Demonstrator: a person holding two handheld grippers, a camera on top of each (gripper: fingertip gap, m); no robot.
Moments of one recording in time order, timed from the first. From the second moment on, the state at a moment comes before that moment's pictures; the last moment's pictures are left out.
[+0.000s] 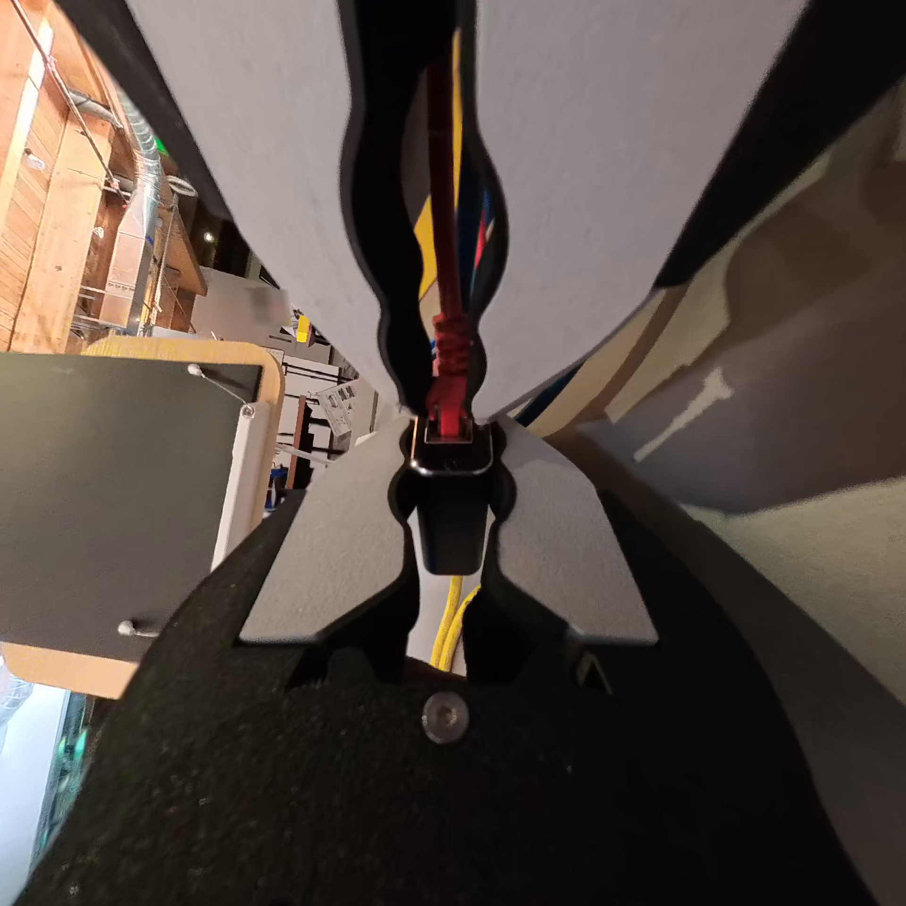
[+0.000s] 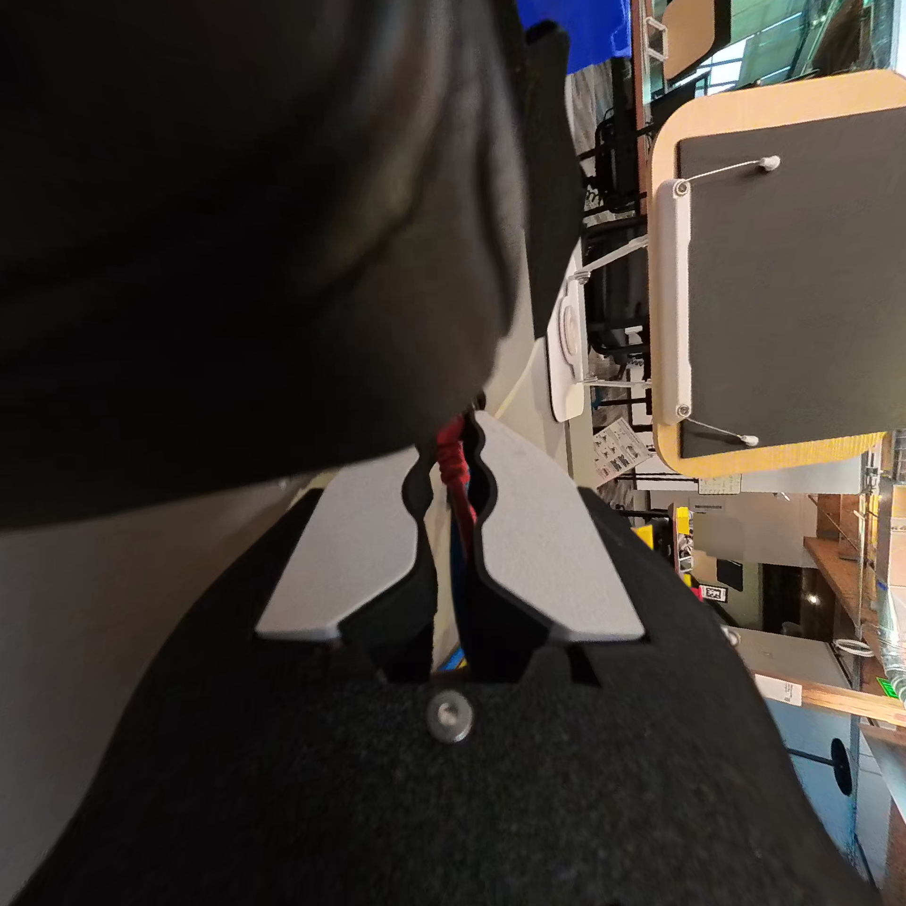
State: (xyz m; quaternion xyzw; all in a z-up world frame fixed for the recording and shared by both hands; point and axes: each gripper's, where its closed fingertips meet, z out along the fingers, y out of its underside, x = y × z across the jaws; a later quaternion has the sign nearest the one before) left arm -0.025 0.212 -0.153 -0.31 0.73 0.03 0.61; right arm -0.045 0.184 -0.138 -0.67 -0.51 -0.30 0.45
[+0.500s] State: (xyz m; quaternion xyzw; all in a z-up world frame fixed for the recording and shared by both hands) left arm -0.035 0.273 -0.159 -0.41 0.68 0.11 0.59; right arm -0.043 0.103 -0.098 -0.72 -0.38 -0.25 0.53
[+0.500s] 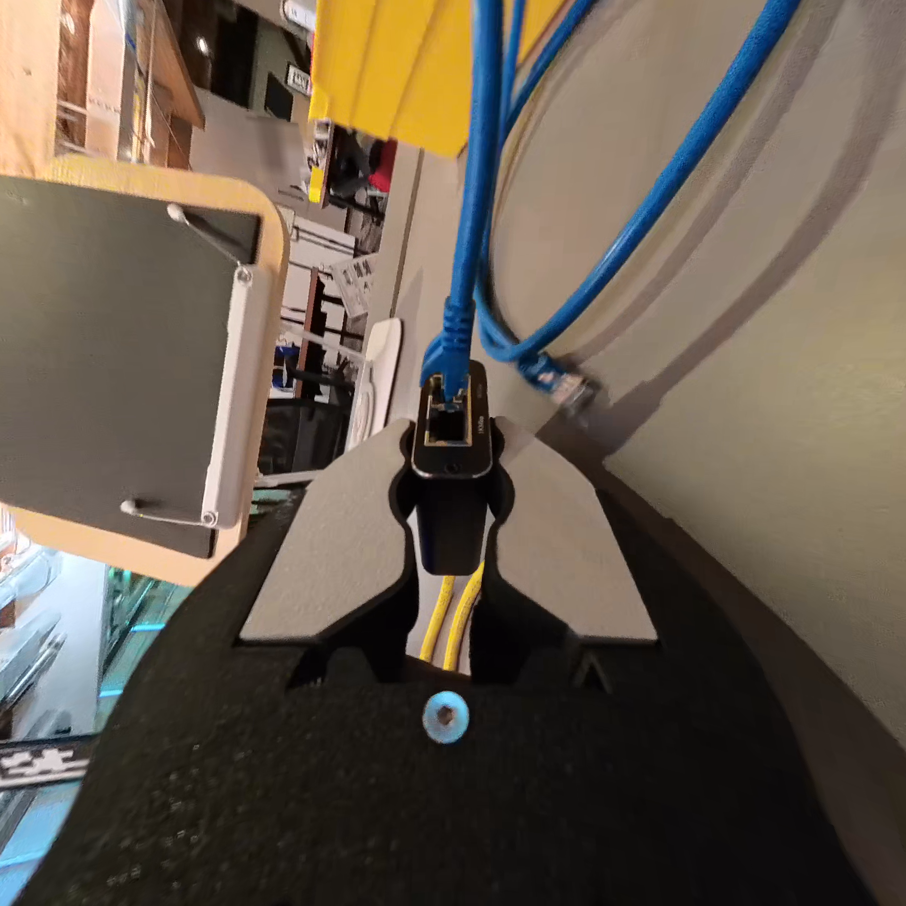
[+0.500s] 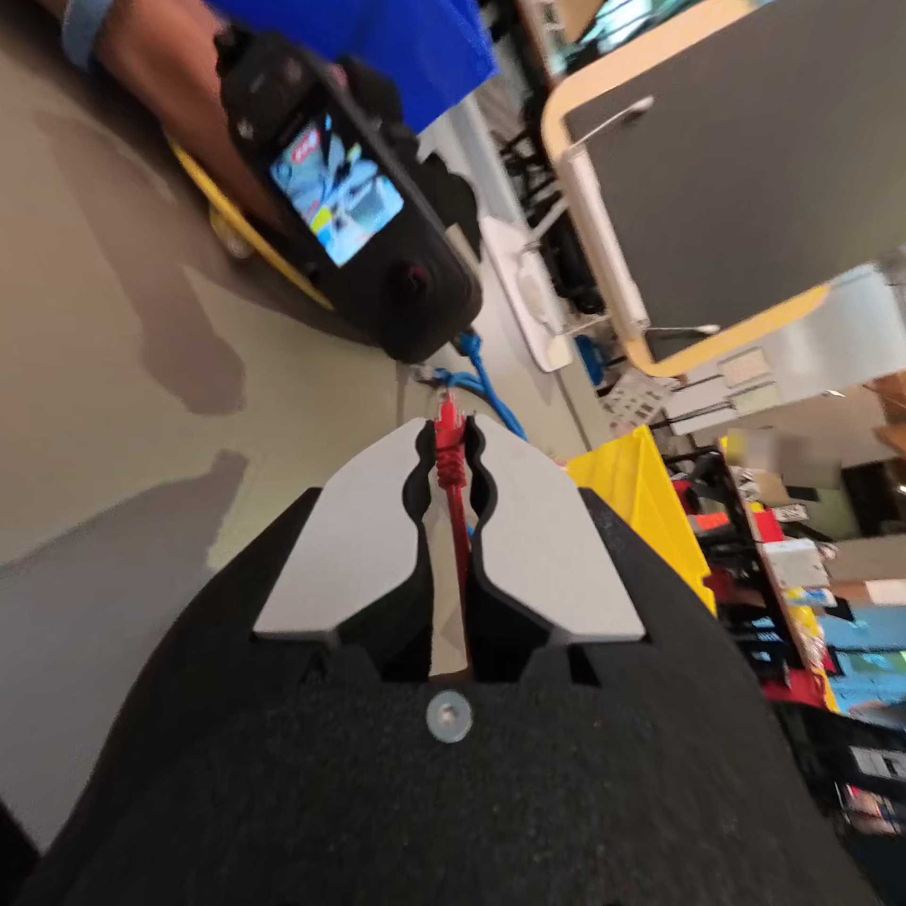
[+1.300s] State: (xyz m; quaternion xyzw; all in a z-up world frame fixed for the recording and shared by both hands) left arm -0.058 0.286 -0.160 -0.46 0.68 0.10 0.56; right arm 0.000 0.030 -0.186 -0.91 -0.22 0.06 0.34
